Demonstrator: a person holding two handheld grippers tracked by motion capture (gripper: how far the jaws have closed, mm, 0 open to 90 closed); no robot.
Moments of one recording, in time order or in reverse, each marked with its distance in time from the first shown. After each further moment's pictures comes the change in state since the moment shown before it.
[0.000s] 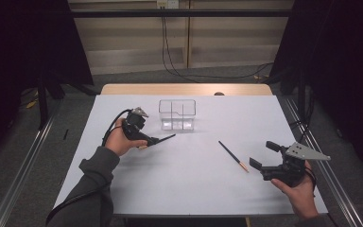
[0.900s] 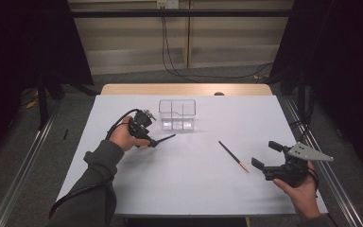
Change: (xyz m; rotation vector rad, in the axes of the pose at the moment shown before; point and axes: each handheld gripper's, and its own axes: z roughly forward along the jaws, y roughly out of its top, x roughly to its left) left arm -0.006 0.017 0.013 0.212 -0.030 0.064; right arm -0.003 0.000 -0.005 -0.001 -0.017 -0.012
